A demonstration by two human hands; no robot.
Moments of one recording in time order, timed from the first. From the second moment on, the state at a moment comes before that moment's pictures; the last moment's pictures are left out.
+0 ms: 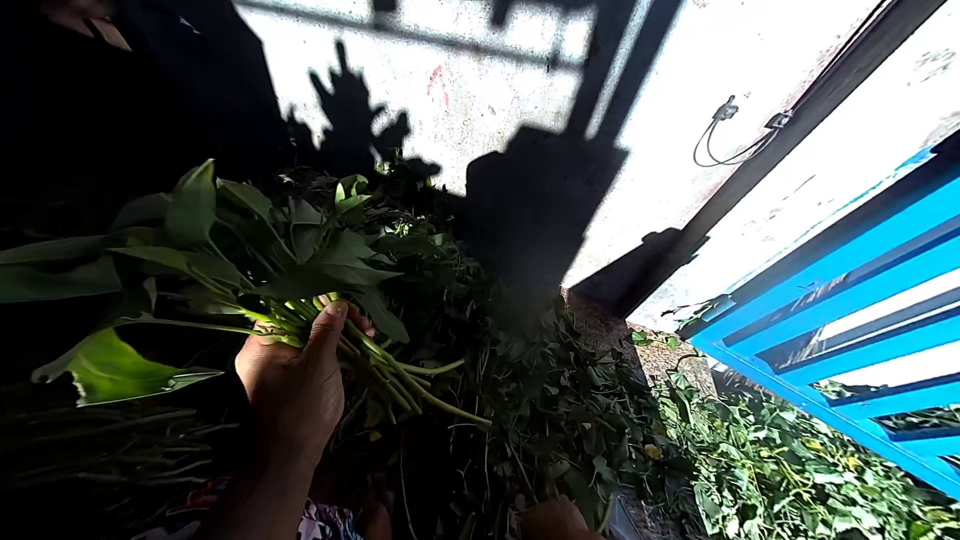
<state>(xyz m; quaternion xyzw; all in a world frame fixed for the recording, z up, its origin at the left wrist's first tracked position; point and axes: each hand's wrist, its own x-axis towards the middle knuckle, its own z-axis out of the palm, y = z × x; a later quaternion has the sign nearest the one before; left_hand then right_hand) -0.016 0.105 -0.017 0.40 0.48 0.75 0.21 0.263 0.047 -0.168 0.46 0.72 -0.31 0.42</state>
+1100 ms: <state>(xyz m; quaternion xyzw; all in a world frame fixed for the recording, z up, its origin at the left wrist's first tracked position) -0.029 0.098 -0.007 0.19 0.54 0.73 0.38 0.265 0.091 -0.268 0.69 0.39 -0.47 -0.39</state>
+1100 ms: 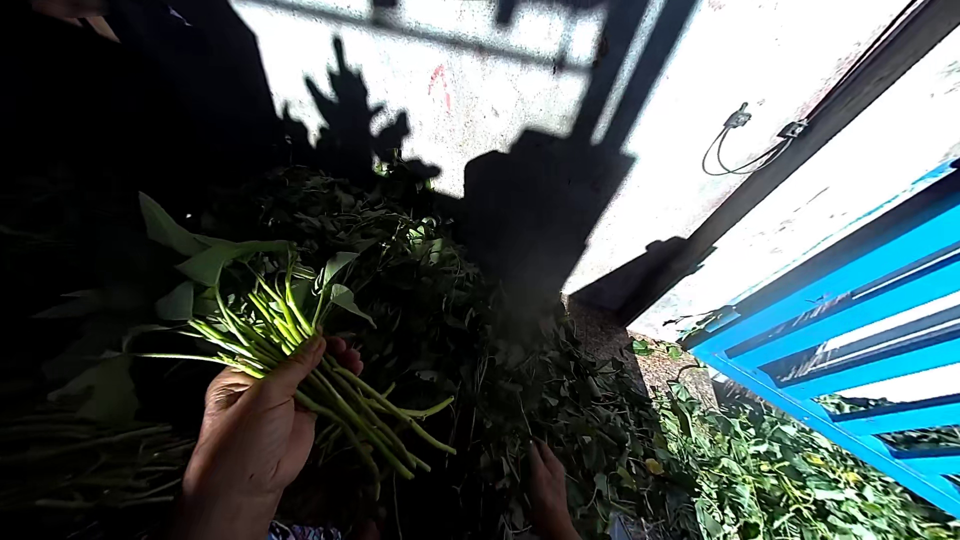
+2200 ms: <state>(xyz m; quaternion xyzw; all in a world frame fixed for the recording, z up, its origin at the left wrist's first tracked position) 0.056 0.086 -0.088 0.32 0.60 0.56 0.47 0.198 0.054 -0.157 0.44 0.63 -0.44 -0.47</state>
